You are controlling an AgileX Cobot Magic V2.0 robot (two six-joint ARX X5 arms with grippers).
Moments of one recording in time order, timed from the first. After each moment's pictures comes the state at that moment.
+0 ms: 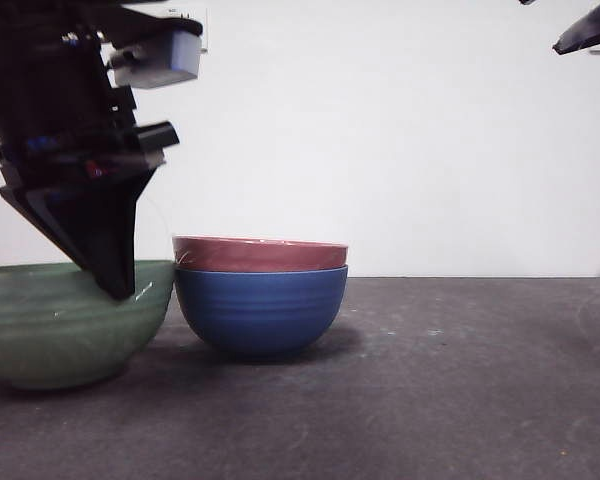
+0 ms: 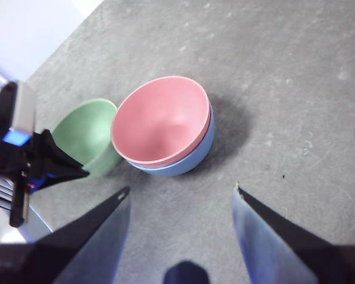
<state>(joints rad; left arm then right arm) -0.76 1.35 0.89 -0.66 -0.15 -0.03 0.14 0.92 0.94 -0.67 -0.62 -0.05</state>
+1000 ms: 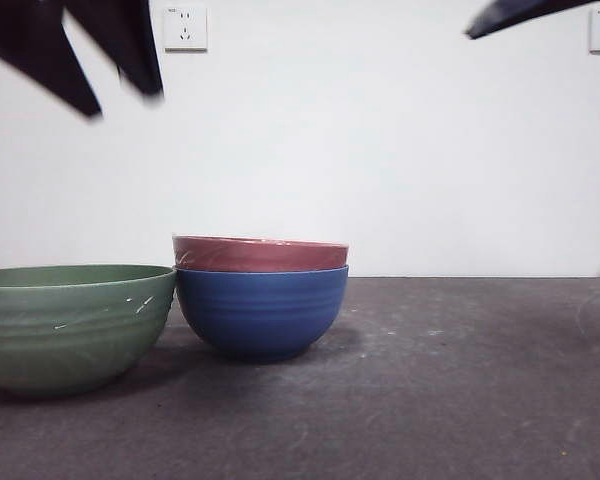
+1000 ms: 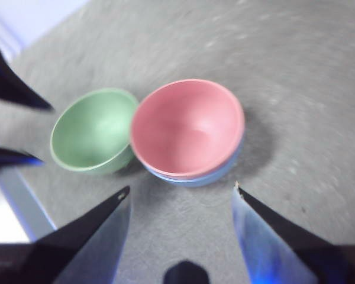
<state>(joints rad) -0.74 1.09 1.07 -0.86 -0.04 -0.06 0.44 1.10 1.12 -0.69 -0.40 -0.10</state>
